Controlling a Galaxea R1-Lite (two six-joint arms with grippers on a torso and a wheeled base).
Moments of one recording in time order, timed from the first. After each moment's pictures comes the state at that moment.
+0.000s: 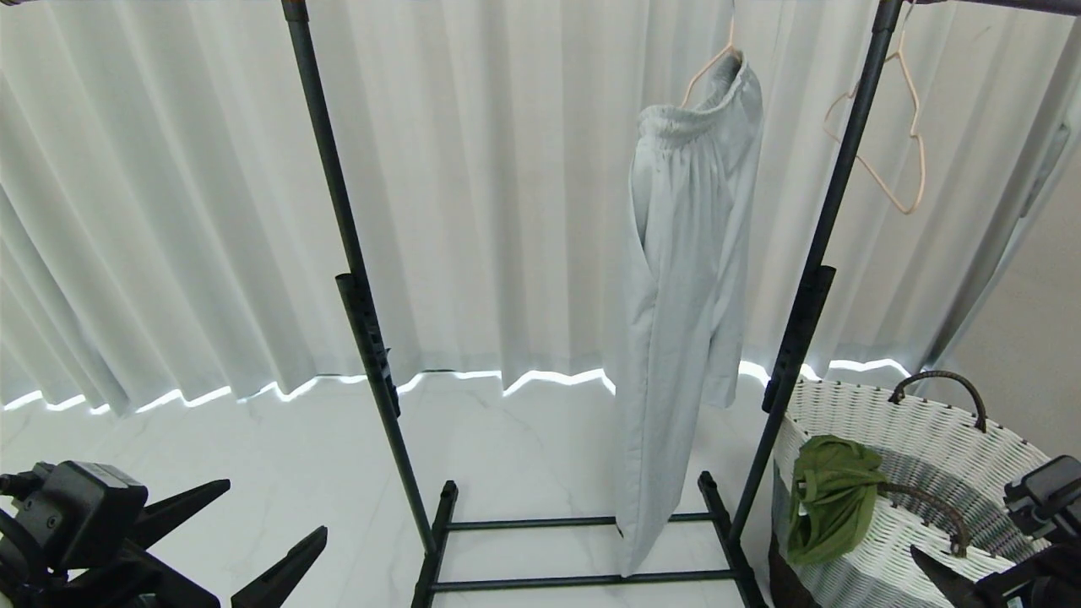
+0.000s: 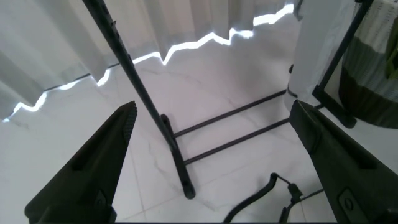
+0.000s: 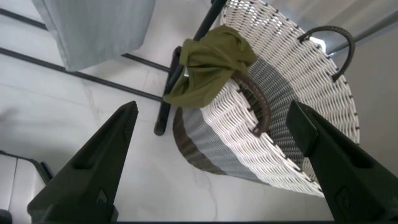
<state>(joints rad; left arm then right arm) -0.19 1.08 0.00 -0.79 -0.15 0.19 0.29 1.16 -0.06 -0.65 -0.15 -0.26</state>
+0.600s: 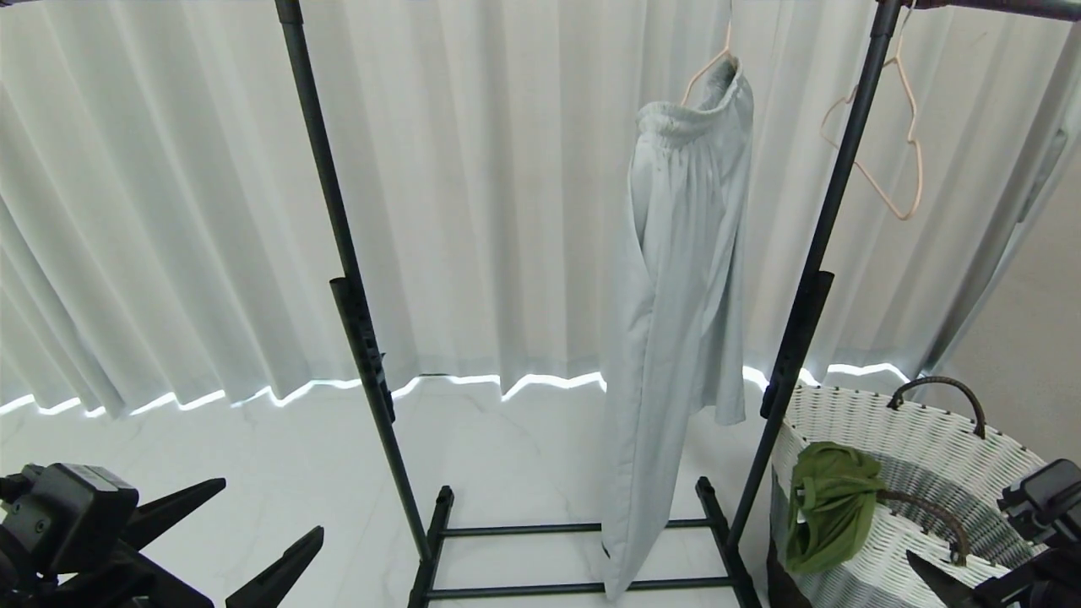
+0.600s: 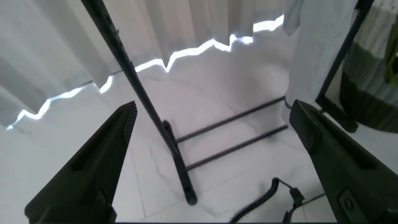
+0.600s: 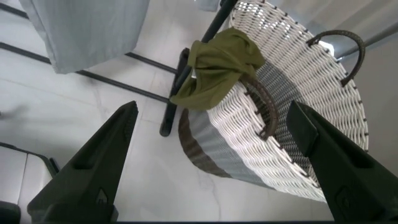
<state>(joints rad) -0.19 1.06 0.00 -0.79 -0.15 0.19 0.29 1.16 -0.05 -0.65 -0.13 -0.26</state>
